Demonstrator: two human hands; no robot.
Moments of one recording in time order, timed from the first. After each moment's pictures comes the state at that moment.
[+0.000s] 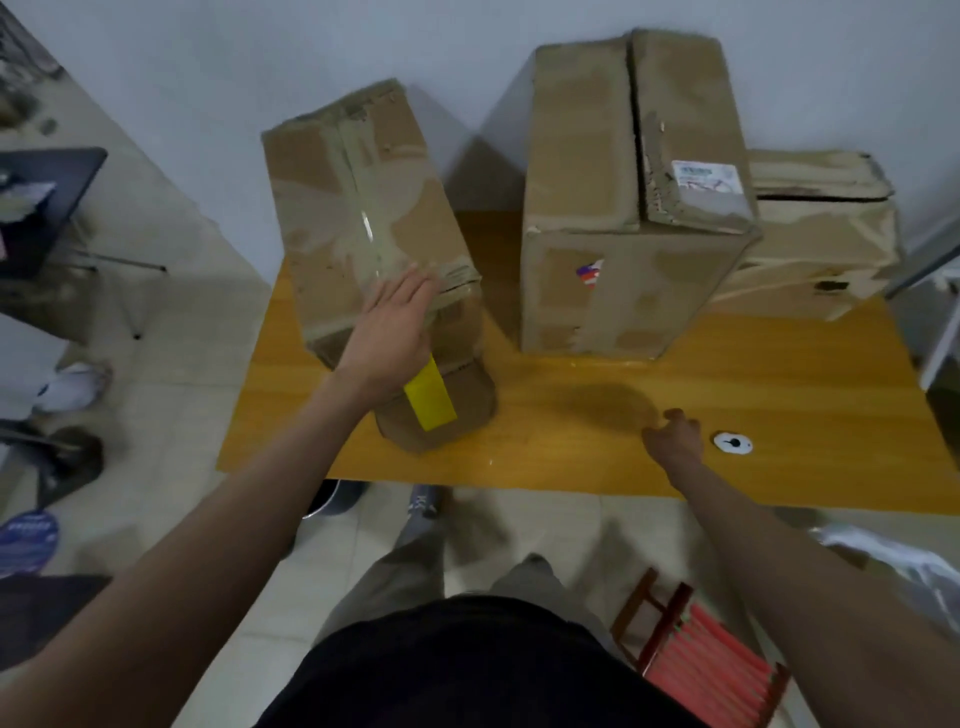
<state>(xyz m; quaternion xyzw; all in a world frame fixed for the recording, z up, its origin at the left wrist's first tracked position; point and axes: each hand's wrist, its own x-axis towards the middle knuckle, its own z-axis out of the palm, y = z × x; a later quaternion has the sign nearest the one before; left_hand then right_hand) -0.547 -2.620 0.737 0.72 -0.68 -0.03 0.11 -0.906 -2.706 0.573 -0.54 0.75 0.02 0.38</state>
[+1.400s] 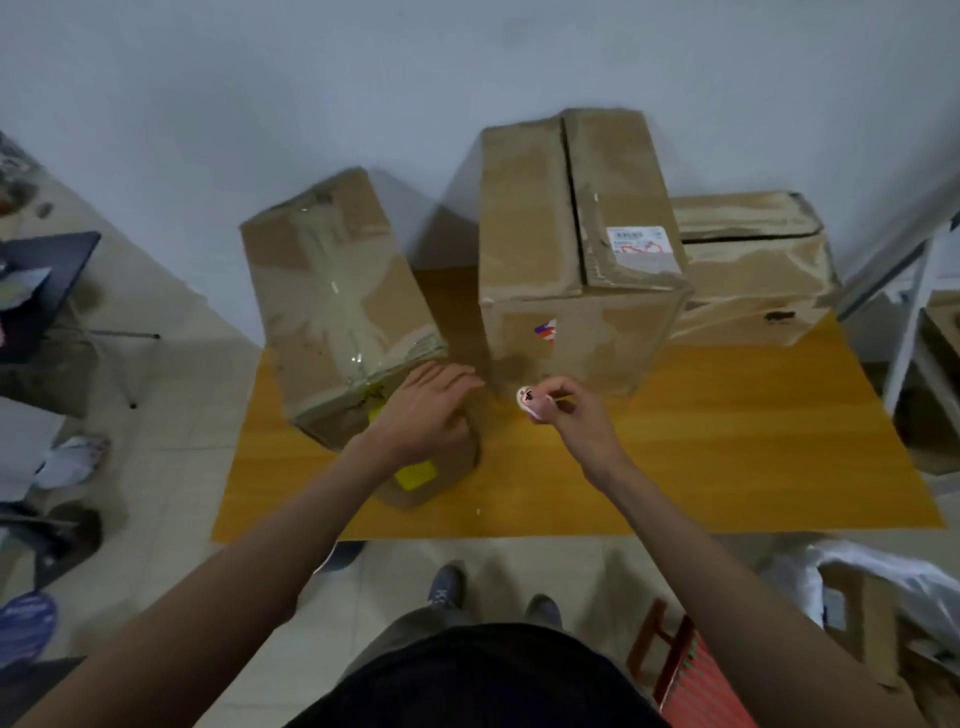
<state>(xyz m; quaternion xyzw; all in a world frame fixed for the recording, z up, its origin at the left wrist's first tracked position) -0.594 -2.646 0.732 0.63 -0.77 -0.08 0.00 -0.819 -2.699 0.699 -0.55 0.47 -0.35 0.60</state>
